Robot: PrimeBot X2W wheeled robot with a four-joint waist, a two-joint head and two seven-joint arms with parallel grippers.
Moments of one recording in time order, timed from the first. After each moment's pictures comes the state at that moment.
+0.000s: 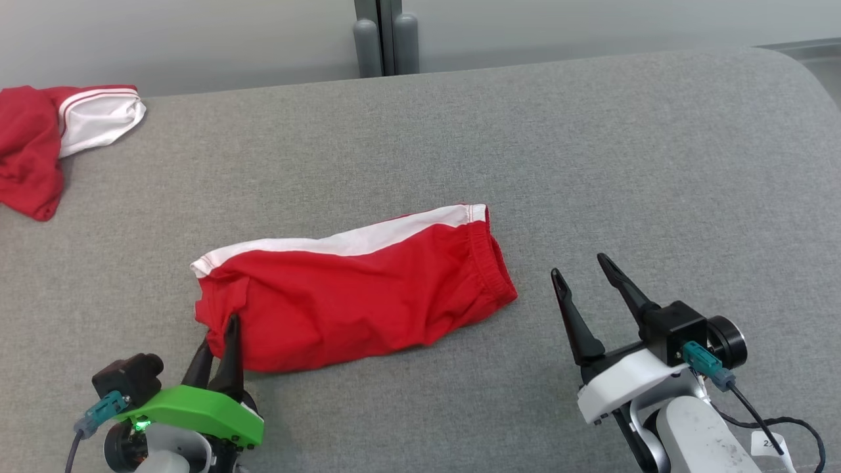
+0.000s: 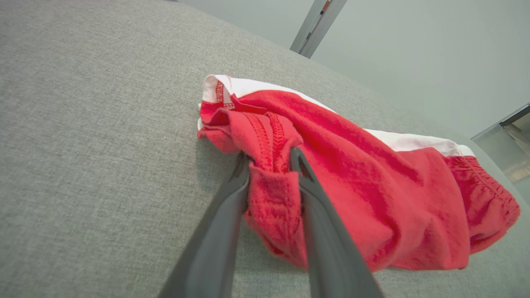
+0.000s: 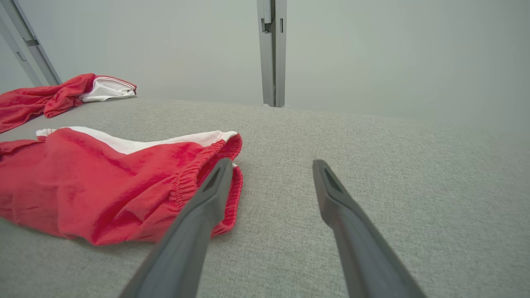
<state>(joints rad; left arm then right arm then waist) -0.17 0.28 -0.37 0.40 -0.87 -0.05 -0.23 -0.20 -0.05 0.19 0.25 0.11 0.13 -0.26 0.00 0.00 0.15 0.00</state>
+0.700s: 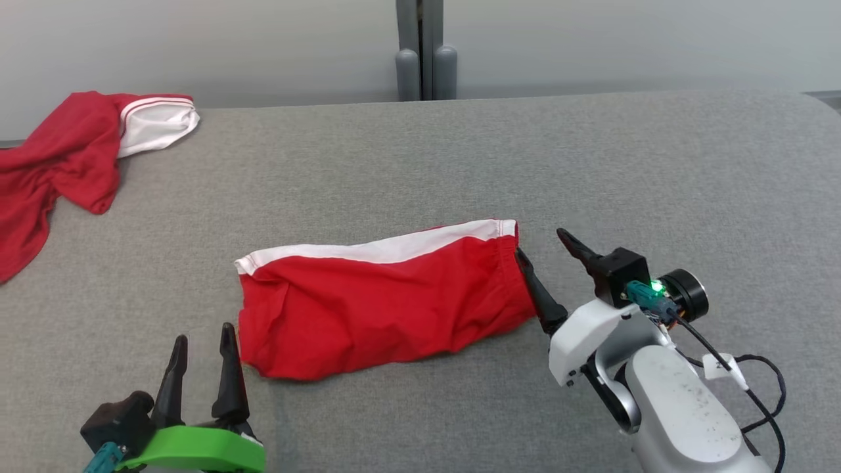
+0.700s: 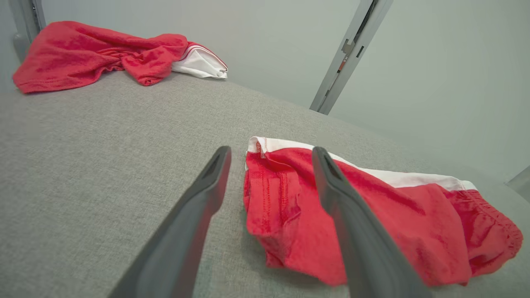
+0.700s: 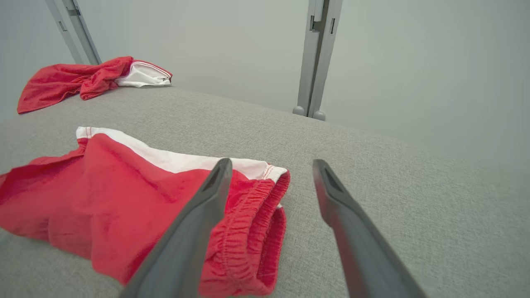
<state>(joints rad) 0.00 0.10 -0.09 0.22 -0.51 -0.08 -0.26 -0.38 -0.05 0.28 0.40 0.11 0.13 -0.11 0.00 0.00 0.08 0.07</state>
